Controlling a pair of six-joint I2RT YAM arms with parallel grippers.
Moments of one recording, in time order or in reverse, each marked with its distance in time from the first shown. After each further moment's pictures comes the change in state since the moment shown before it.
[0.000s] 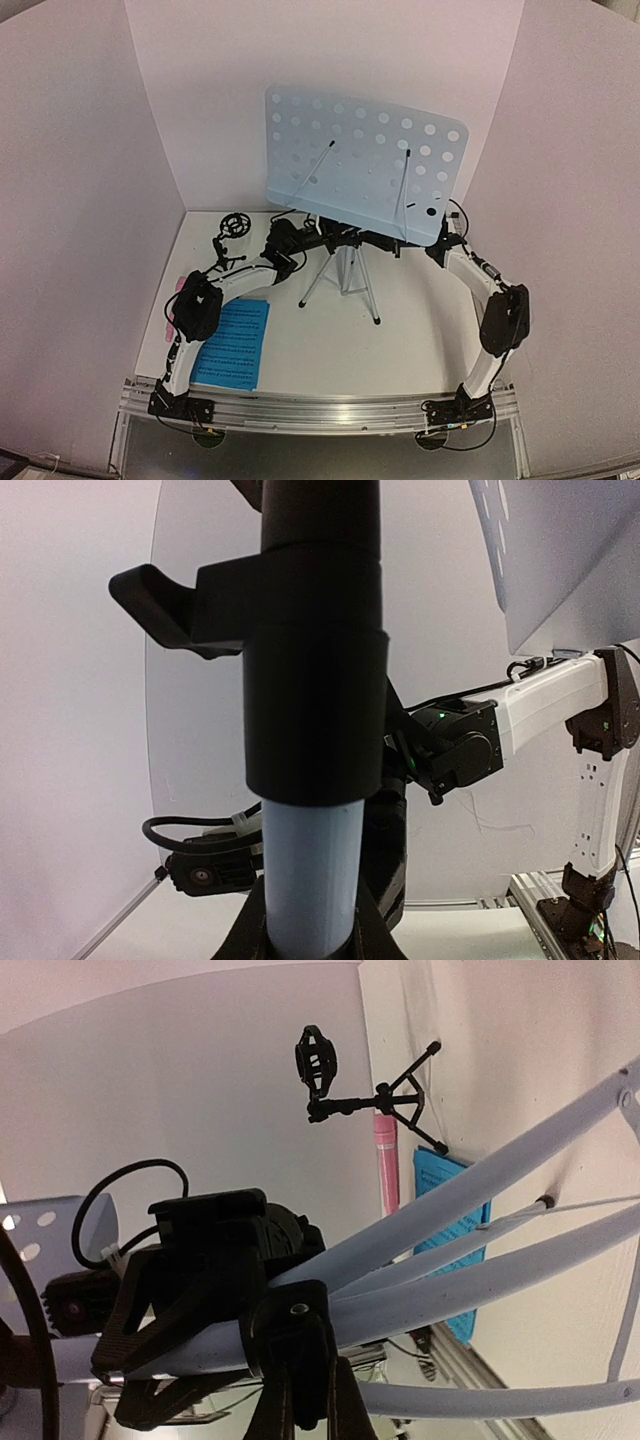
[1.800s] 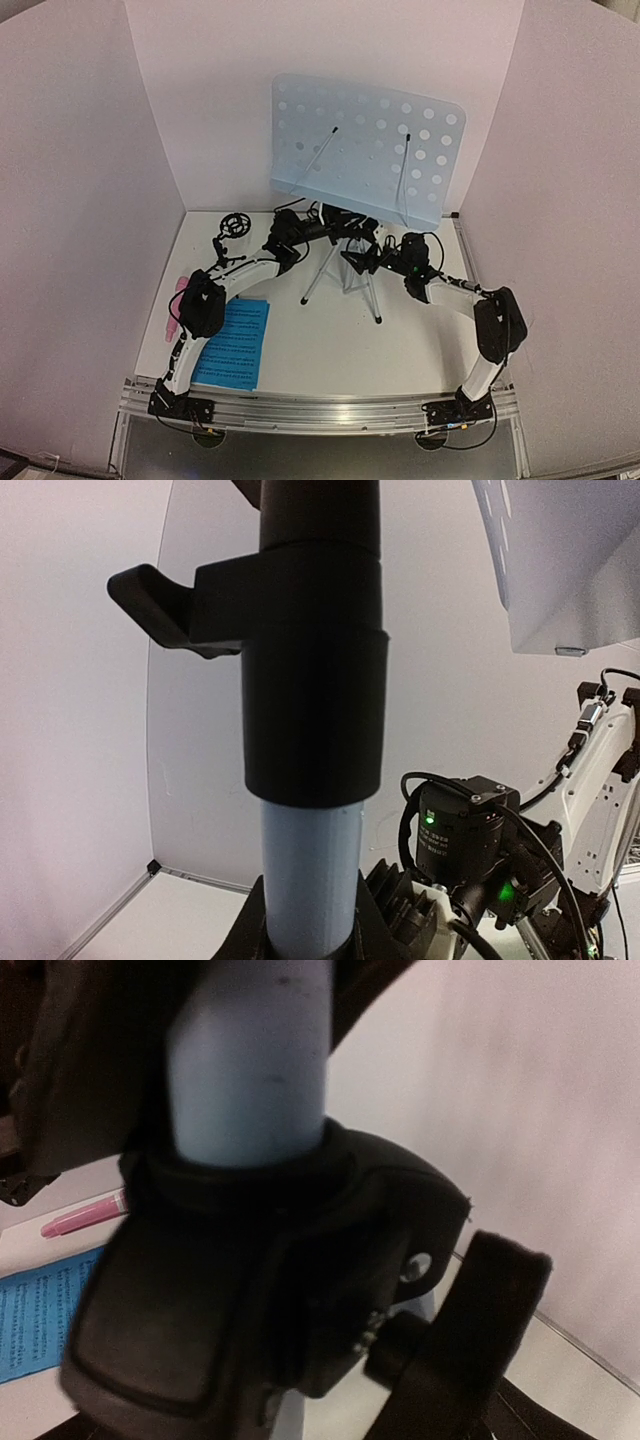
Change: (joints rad) left arm 0.014 0.077 0.183 -0.113 0.022 -0.063; right arm 0.168 -0.038 -0.394 0.658 0.572 -1.345
